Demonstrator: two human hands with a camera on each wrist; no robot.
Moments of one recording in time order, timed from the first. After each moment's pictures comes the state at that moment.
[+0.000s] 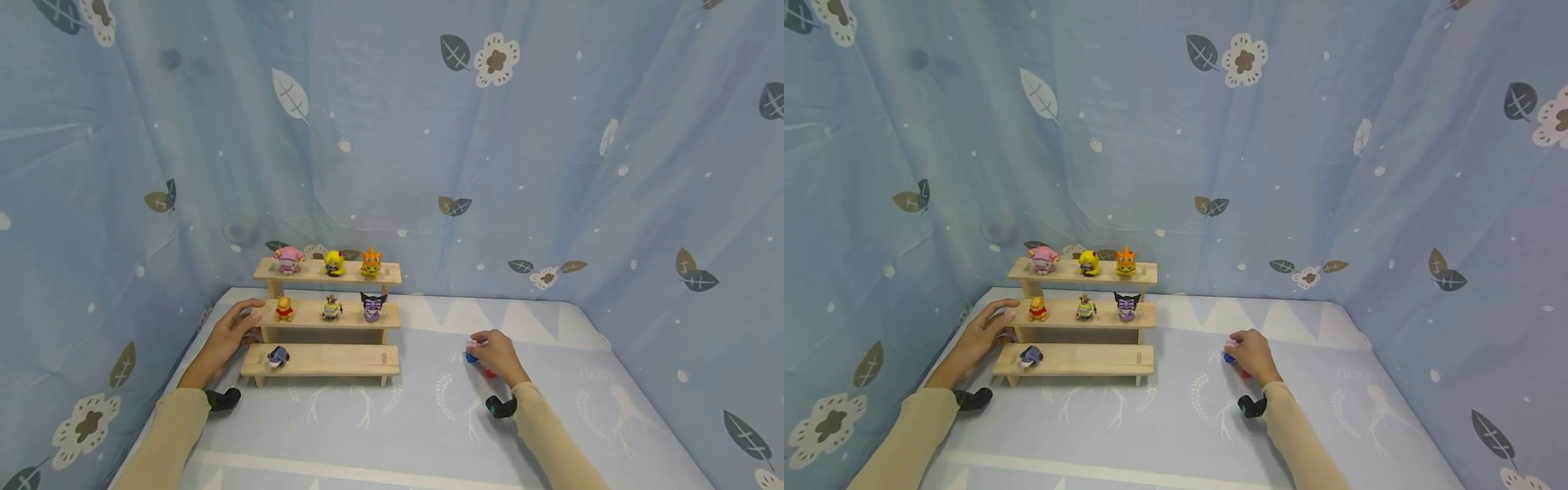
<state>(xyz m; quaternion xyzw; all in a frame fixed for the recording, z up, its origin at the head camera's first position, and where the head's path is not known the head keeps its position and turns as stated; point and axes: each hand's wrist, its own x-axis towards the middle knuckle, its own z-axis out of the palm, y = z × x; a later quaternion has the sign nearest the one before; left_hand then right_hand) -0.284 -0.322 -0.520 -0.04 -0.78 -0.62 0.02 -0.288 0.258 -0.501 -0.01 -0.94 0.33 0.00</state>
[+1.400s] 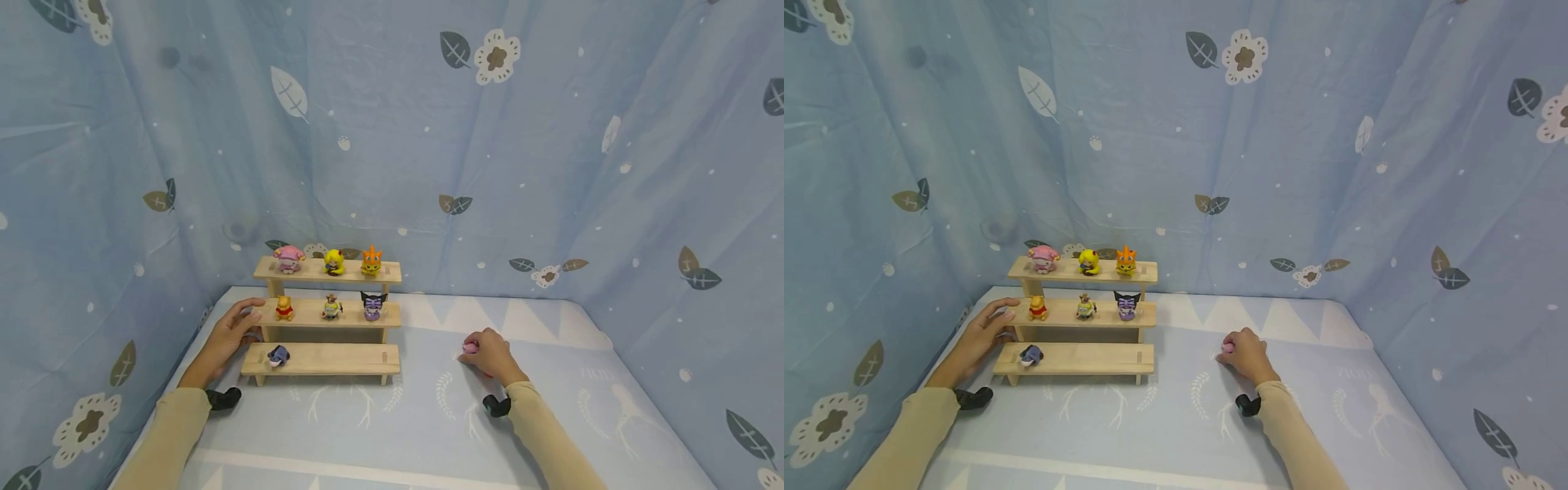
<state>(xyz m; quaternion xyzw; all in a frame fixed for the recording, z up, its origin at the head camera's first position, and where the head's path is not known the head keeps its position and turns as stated) -0.285 -0.321 -0.521 -0.03 -0.78 -0.62 0.02 -0.287 0.248 -0.501 0.08 -0.97 0.21 0.01</state>
